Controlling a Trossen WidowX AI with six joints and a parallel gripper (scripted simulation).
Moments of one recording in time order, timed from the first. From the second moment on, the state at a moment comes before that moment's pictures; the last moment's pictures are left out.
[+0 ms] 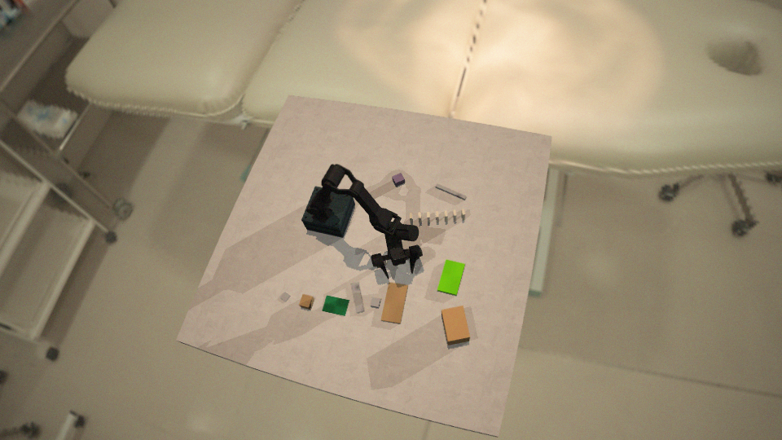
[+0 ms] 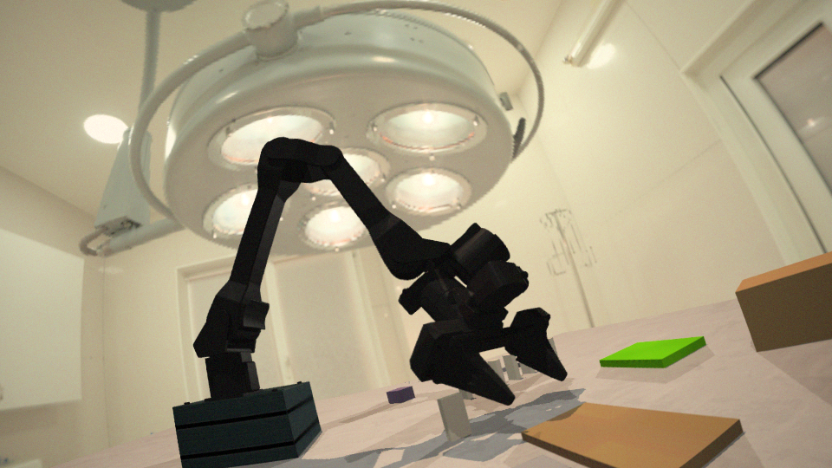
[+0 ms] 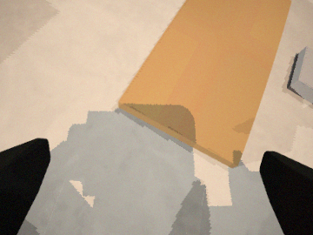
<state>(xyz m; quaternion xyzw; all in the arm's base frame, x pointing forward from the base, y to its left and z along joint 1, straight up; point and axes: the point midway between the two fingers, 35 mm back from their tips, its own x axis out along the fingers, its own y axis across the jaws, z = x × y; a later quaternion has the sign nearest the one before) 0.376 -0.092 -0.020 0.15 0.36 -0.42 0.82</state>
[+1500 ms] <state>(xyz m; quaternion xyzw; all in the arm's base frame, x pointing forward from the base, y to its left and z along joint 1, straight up) 0.299 -0.077 -0.007 0.39 0.58 -0.38 0.60</state>
